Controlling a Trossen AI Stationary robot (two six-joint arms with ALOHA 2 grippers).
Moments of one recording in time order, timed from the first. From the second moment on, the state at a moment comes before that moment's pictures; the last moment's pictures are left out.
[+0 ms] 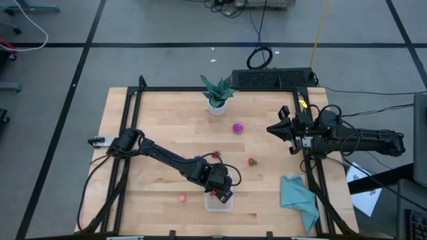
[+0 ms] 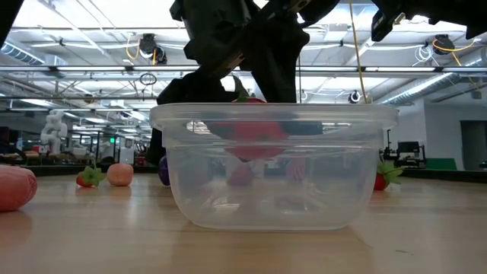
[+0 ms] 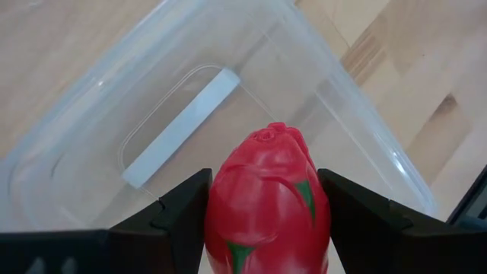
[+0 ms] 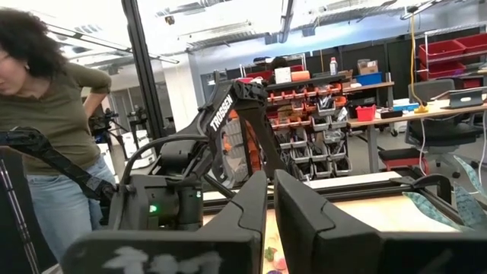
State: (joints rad) left arm -0.34 2.12 1.63 -0.65 -0.02 -1.13; right arm -0.14 0.49 0.37 0.31 -0.24 0.22
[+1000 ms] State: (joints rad) left arm -0.34 2.11 1.63 -0.65 -0.05 -1.08; right arm -0.14 0.49 0.37 0.31 -0.24 0.22
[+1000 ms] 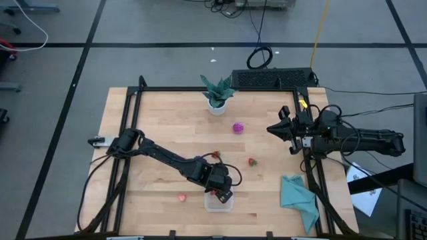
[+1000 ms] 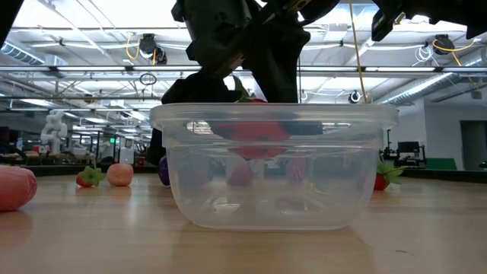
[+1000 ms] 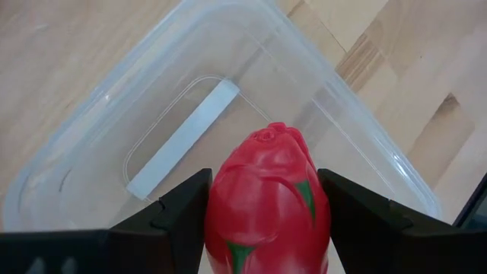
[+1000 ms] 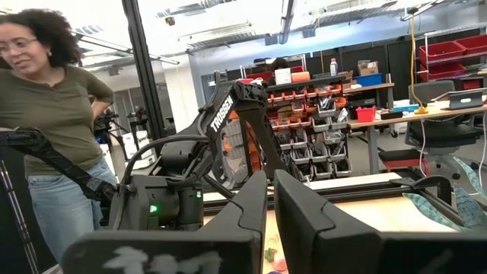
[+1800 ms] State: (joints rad) left arm -0.34 2.11 1.63 -0.65 -0.04 -1.09; right arm -0.14 0.49 0.37 0.31 -0.24 0.22
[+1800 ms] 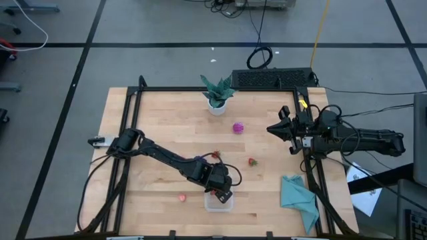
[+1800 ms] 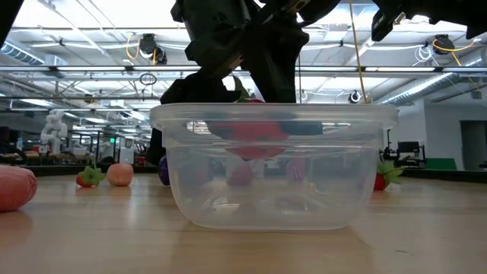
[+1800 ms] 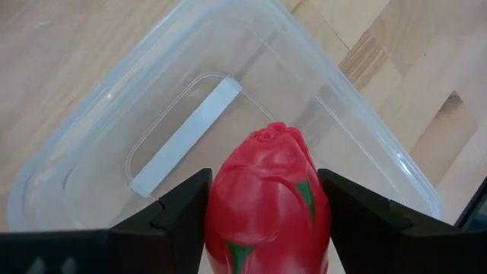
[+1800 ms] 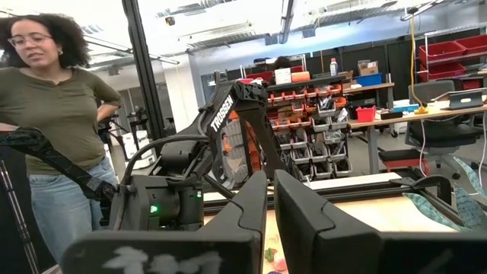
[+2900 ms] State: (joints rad) left arm -0.32 2.11 1.63 -0.63 -0.03 -1.10; right arm -0.14 0.49 0.37 0.31 -0.24 0.22
